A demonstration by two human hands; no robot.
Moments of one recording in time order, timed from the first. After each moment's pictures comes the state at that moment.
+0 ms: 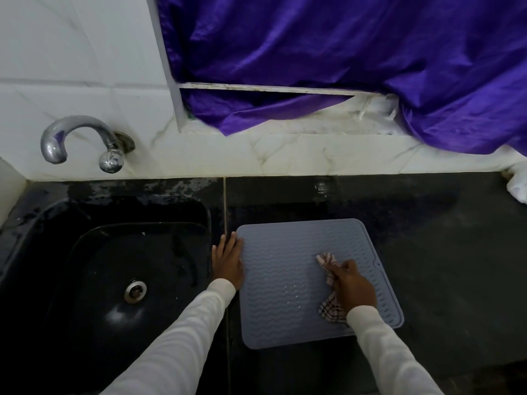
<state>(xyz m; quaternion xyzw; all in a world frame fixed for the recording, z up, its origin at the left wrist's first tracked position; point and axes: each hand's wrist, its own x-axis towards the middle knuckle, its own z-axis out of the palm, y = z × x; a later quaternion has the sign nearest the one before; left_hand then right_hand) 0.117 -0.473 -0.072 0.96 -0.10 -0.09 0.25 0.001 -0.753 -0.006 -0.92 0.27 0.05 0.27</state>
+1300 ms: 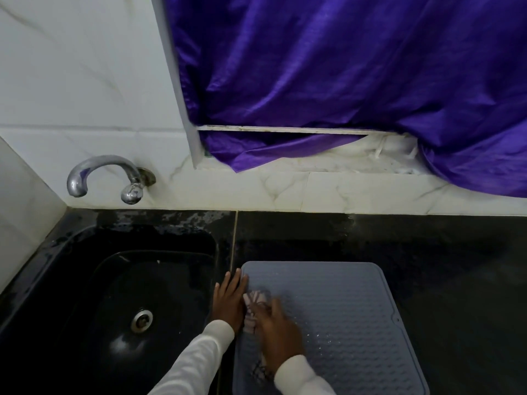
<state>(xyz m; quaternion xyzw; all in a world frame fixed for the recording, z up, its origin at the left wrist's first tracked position) 0.119 -0.476 -0.081 0.98 -0.12 -0.08 0.17 0.035 -0.619 0.001 -0.96 -0.03 0.13 0.25</state>
